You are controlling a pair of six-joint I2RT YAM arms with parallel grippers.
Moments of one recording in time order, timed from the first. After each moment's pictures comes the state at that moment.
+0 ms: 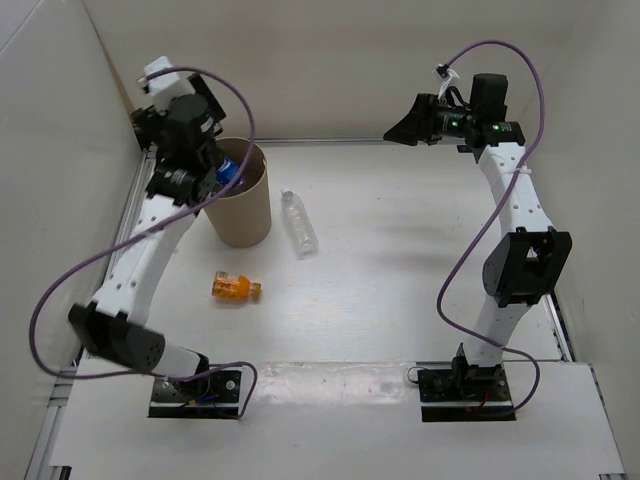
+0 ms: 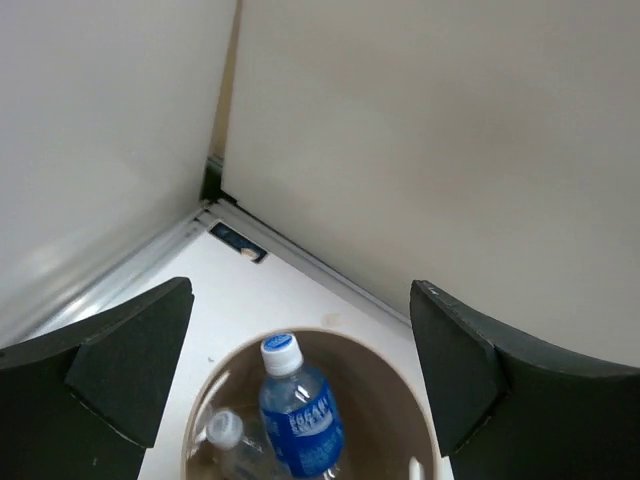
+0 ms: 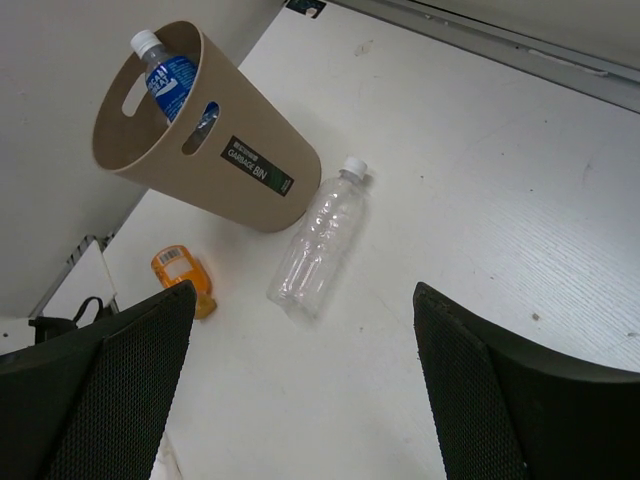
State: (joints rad) left arm -0.34 1.48 1.62 -0.17 -0.88 -0.22; right arm 0.06 1.86 1.91 -0.49 -0.96 0.19
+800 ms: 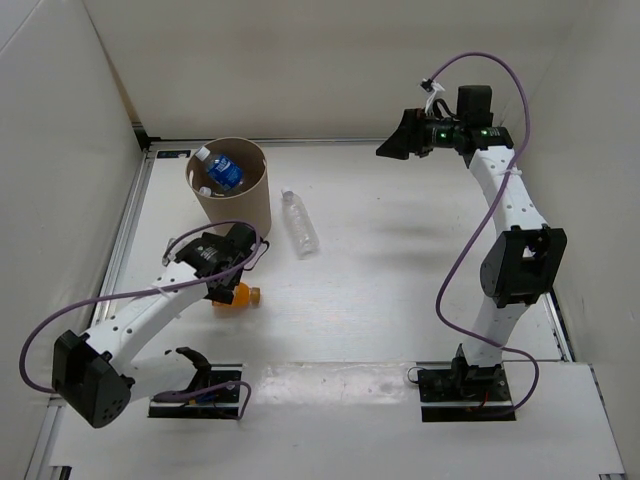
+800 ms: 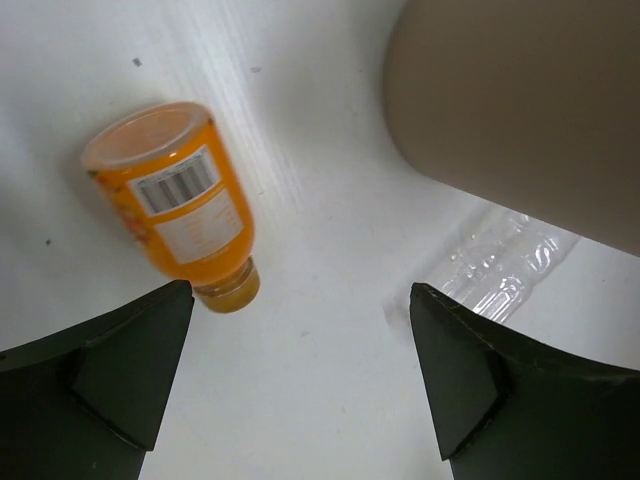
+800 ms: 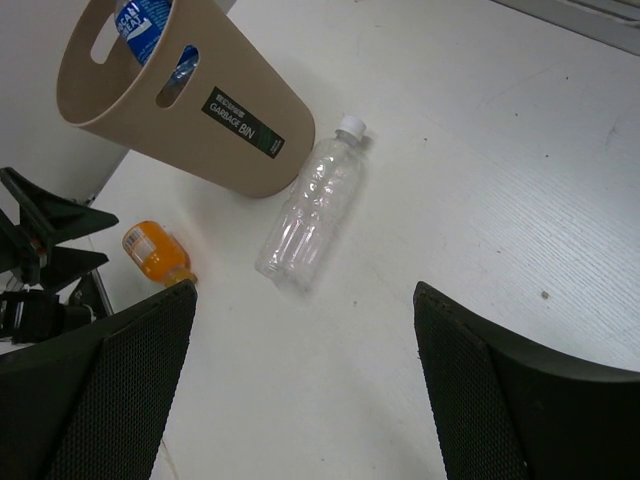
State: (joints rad) left arm -0.62 1.15 0.95 -1.08 -0.63 -1.87; right arm 0.10 1.86 1.85 -0.54 -0.94 0.09
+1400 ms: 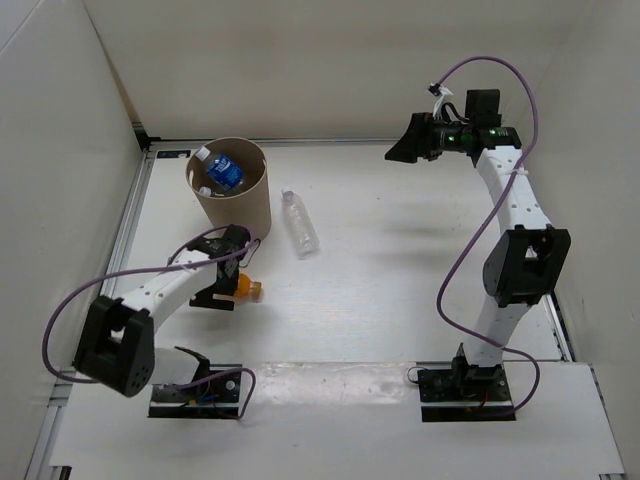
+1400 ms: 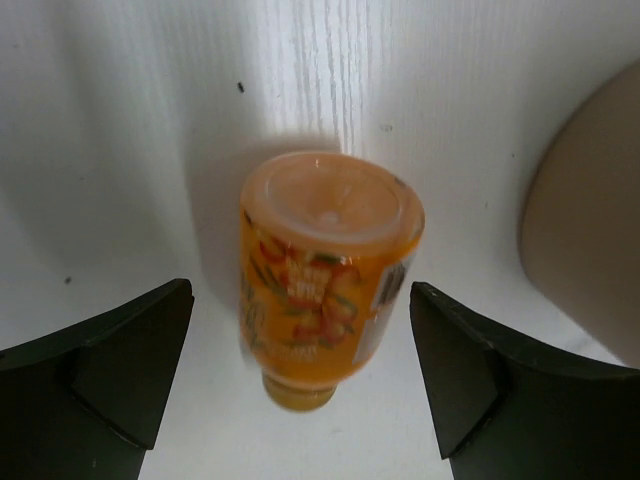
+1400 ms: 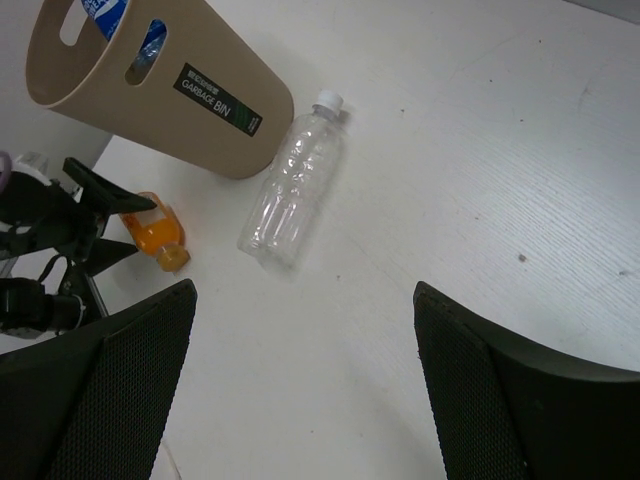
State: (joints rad) left arm -0.44 1.30 0.79 -0.95 -0.48 -1.94; right arm 0.07 1.86 1.85 -0.62 -0.94 0.03
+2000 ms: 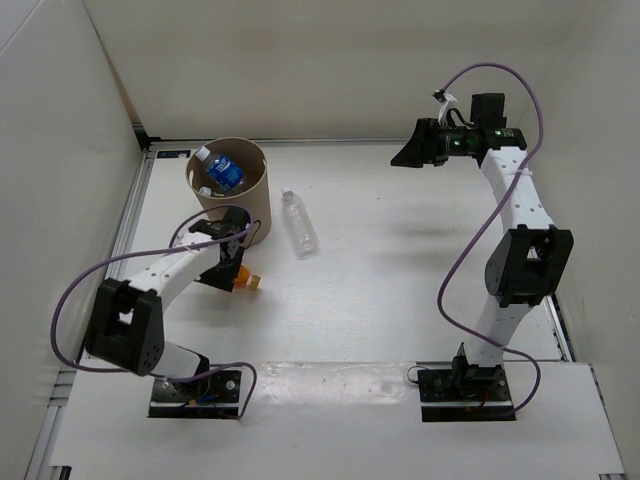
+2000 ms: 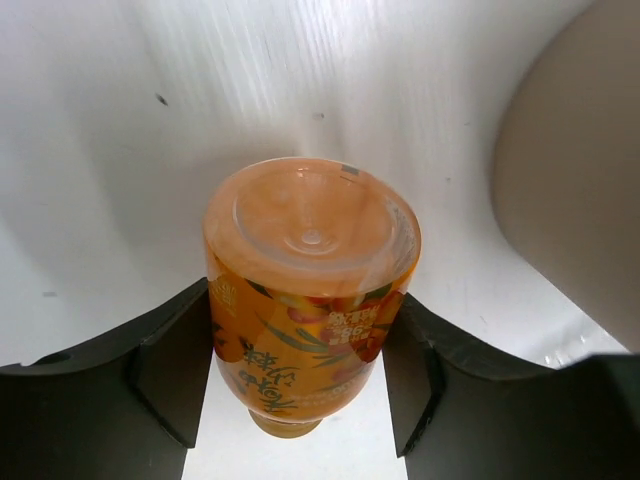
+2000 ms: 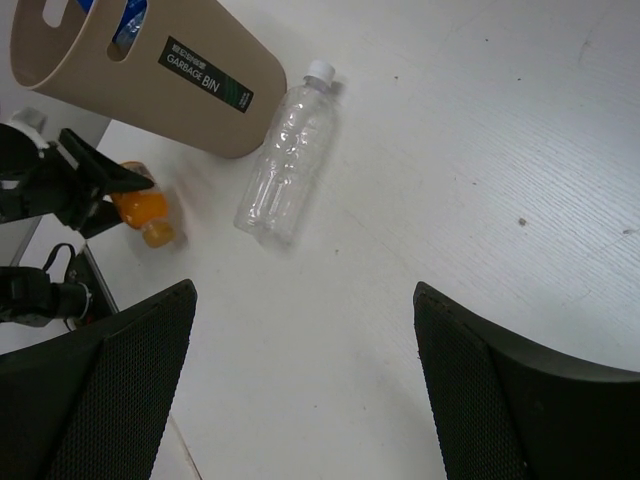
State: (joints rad) left arm -0.37 1.46 0.93 -0.92 -0.44 -1.71; right arm 0.03 1.86 1.84 -0.71 -0.94 -0.02
